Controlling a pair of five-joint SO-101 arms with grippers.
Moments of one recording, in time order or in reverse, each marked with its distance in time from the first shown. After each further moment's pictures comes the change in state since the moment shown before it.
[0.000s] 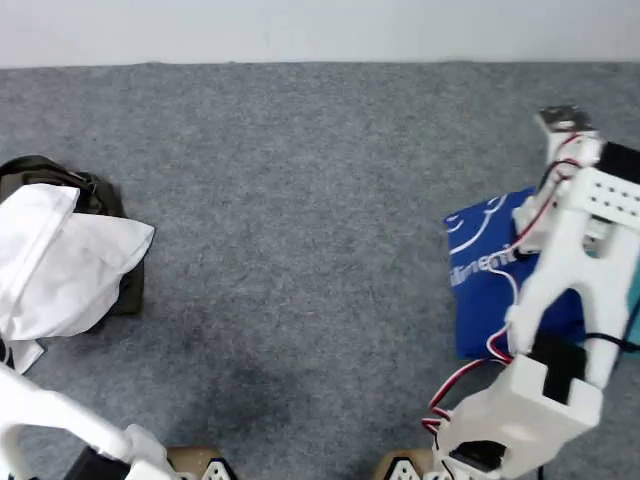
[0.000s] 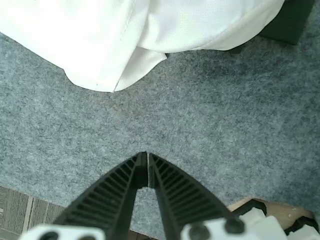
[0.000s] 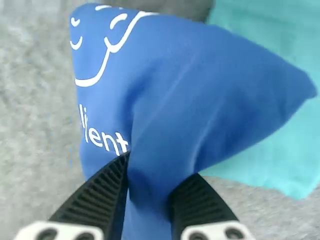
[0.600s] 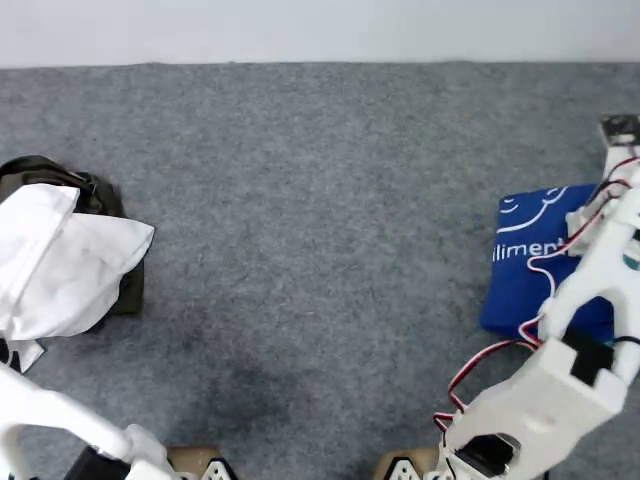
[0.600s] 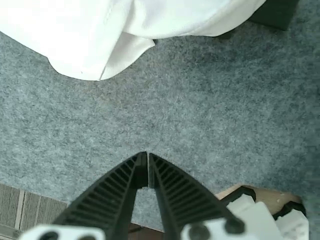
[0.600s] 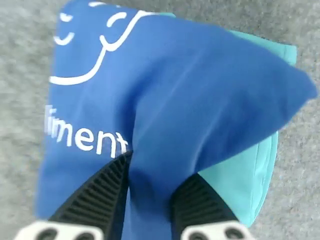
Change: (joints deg) left arm 0.0 0.0 0.0 3.3 0.0; right arm 10.3 9.2 0.0 -17.3 6.9
